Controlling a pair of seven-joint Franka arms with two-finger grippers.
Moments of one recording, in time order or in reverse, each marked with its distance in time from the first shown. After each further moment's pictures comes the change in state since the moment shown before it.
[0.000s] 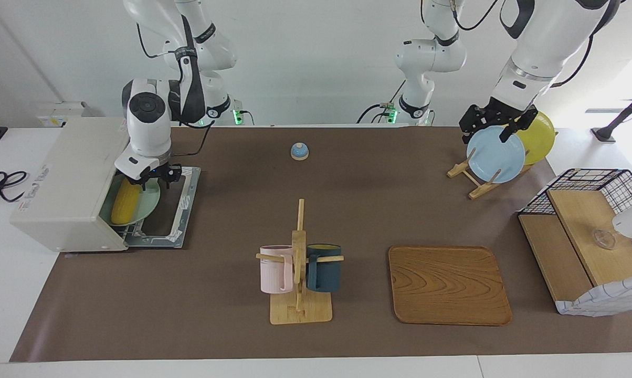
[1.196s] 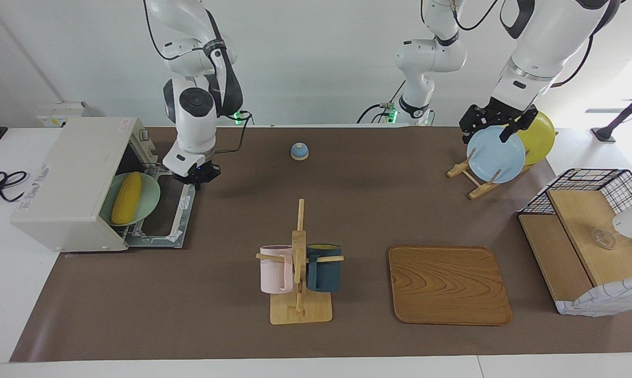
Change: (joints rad) left arm 0.000 0.000 0.000 0.000 0.000 0.000 0.000; right arm 0.224 0.022 0.016 0.001 0.093 -0.022 0.221
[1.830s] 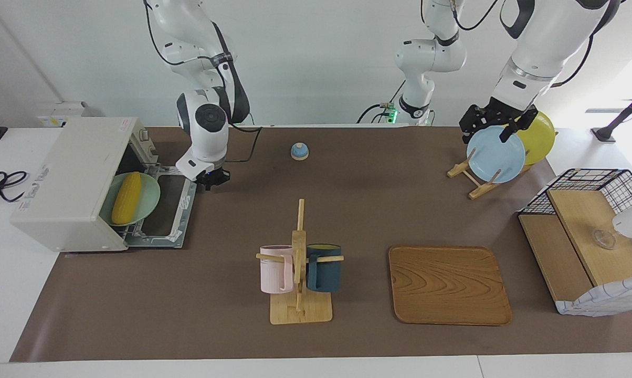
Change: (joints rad) left arm 0.000 0.000 0.000 0.000 0.000 0.000 0.000; right arm 0.004 0.031 0.000 -0.102 0.000 0.075 0.170
